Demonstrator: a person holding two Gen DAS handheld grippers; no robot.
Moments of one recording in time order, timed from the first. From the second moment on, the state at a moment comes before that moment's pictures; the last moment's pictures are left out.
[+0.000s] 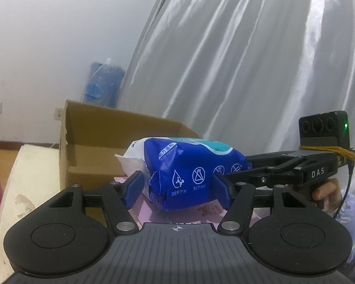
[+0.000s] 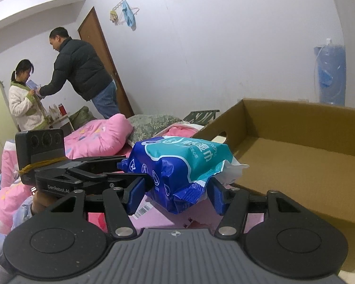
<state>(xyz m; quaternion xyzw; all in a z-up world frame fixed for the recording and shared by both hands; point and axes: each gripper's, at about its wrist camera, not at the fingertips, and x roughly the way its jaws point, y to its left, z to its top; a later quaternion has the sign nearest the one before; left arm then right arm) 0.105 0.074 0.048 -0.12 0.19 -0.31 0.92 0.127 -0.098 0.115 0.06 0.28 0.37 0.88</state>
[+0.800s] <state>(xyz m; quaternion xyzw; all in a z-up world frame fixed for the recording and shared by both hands) 0.109 0.079 0.070 -0.10 0.13 -0.31 0.94 0.121 -0.087 0.145 0.03 0.24 0.38 0.89</state>
